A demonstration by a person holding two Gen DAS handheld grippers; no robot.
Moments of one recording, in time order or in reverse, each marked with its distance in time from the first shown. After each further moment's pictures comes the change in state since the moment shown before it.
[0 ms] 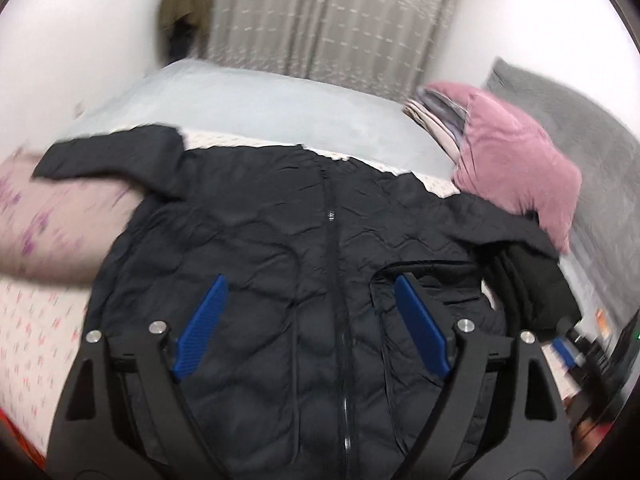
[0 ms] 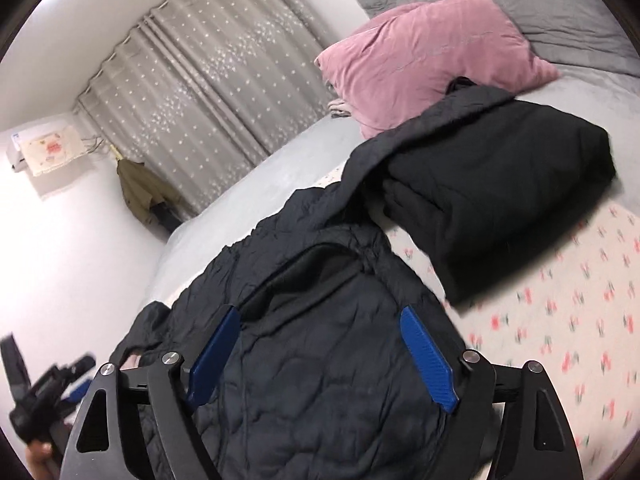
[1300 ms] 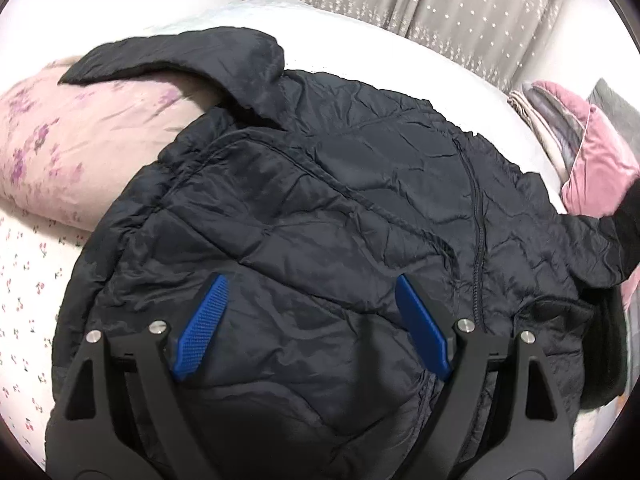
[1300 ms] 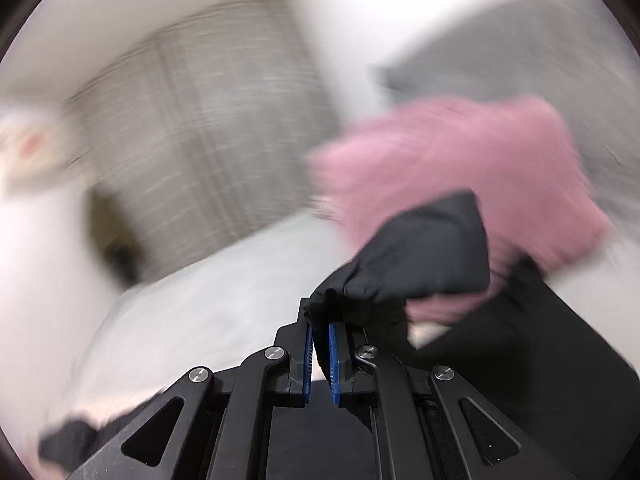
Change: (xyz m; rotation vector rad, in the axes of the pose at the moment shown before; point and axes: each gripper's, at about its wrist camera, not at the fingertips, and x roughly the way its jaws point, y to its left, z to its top) left arm 0.116 0.105 -0.014 -0.278 0.164 0.214; right arm 0.164 0.048 0.254 -0.241 -0.285 -0.103
